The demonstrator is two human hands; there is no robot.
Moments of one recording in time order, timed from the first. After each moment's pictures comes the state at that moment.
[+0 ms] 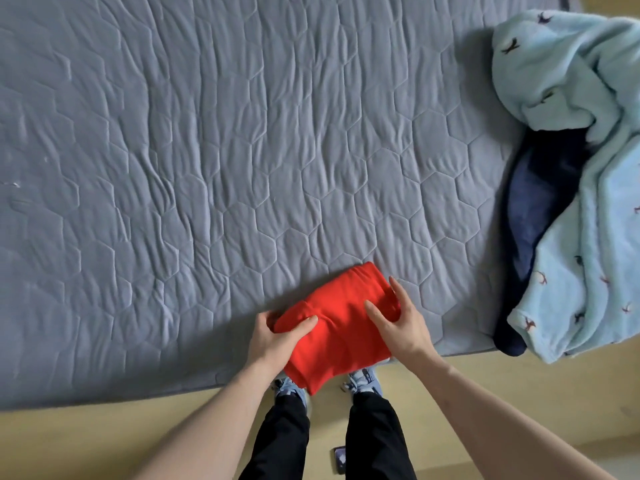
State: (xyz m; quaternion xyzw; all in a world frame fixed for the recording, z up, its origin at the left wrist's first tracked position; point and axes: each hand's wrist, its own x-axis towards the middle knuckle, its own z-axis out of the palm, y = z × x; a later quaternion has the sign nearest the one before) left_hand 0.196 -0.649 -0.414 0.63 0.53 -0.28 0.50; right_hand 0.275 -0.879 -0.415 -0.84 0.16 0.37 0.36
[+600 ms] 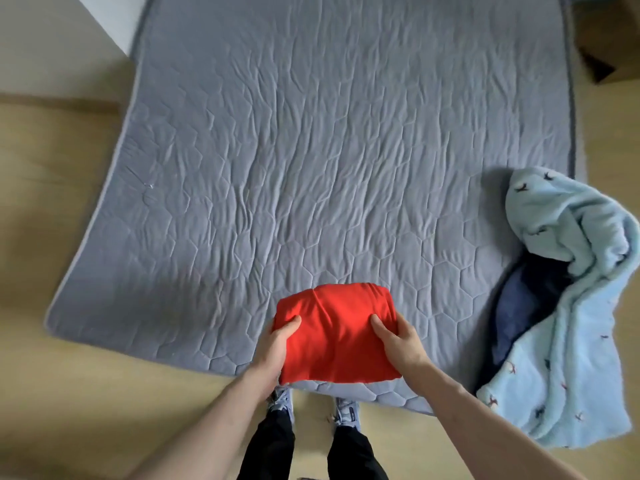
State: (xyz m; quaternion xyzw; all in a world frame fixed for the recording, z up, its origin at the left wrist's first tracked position) left_hand 0.208 -0.627 -0.295 0.45 0.60 -0.11 0.65; right_hand 0.339 -0.835 -0.288 -0.76 0.14 0.45 0.46
